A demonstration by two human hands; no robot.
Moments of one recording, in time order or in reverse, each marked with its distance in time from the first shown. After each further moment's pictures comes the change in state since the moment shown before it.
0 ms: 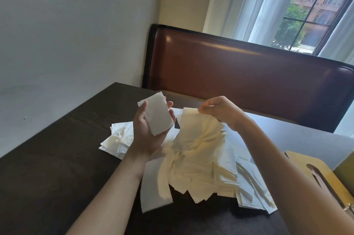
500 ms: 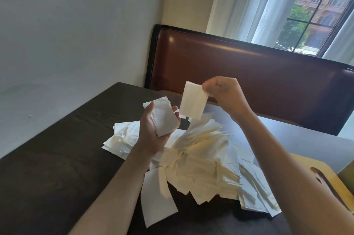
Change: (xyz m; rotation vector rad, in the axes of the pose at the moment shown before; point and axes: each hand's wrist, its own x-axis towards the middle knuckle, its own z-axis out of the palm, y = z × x) left_hand -0.002 -0.002 0.000 0.149 0.125 -0.070; right_hand 0.006 -0.029 -0.001 0.088 0.266 -0.394
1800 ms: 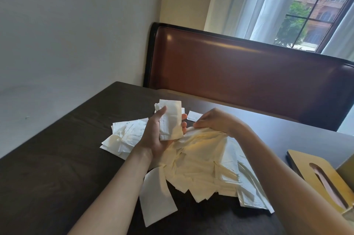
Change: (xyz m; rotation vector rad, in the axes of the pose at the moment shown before) left_hand -0.008 -0.009 0.009 0.149 -0.007 -0.199; right_hand -0.025 0.041 0.009 -0.451 -0.482 0.412
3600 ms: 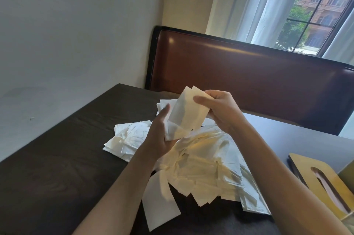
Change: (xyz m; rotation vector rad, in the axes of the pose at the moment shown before) left_hand 0.024 -0.004 -0.028 0.452 -0.062 0.230; right_hand -0.019 -0.038 -0.008 0.865 0.202 -0.256
